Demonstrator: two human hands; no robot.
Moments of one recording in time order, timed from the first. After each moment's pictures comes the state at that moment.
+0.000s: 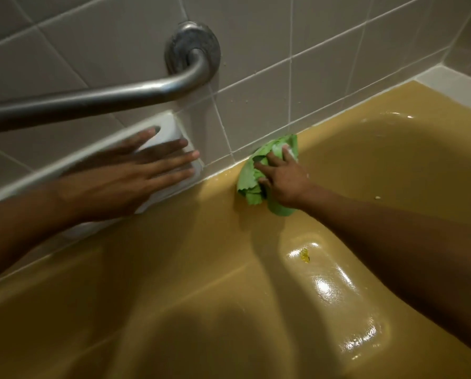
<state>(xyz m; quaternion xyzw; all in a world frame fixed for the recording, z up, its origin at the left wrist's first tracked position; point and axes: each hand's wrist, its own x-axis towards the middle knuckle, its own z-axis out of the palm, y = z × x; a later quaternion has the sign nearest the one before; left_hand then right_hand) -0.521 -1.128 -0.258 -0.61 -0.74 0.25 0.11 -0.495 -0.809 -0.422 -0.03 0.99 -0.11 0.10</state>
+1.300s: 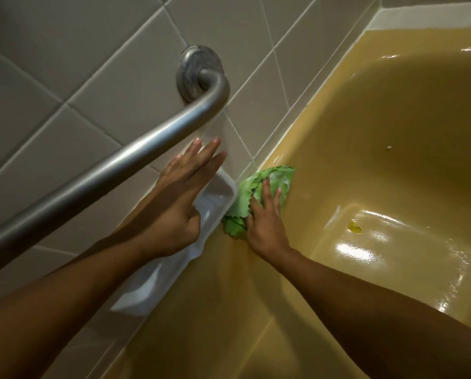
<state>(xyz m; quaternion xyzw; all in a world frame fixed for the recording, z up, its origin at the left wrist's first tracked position) -0.550 -1.136 -0.250 -0.58 -0.81 -0.05 -0.01 -0.485 -1.026 -0.474 0.26 0.82 -0.48 -0.15</state>
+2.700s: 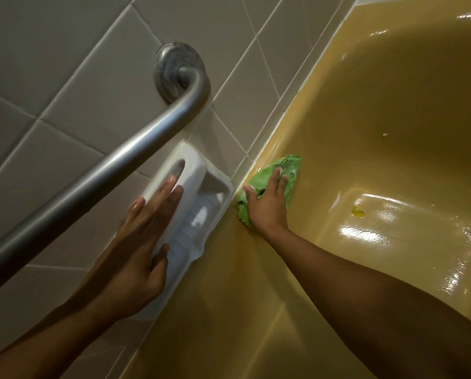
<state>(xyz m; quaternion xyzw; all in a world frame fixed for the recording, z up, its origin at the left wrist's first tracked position) -0.533 -1.197 -0.244 -0.56 -0.83 -0.04 -0.03 -0.501 -1.011 -0.453 0.41 0.64 -0.63 -0.14</state>
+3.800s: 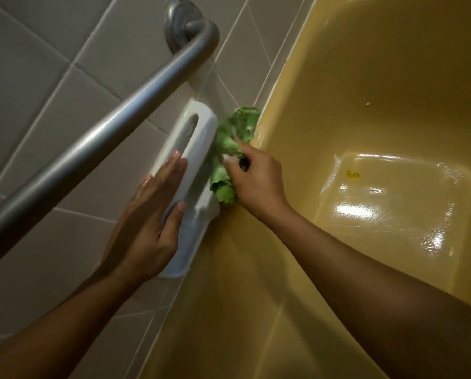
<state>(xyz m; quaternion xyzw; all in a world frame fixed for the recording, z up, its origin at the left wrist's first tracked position) -0.531 -1.243 -0.250 -0.58 -0.81 -0.12 0.00 -0.455 -1.079 -0.365 0.32 0.63 -0.63 -0.34</state>
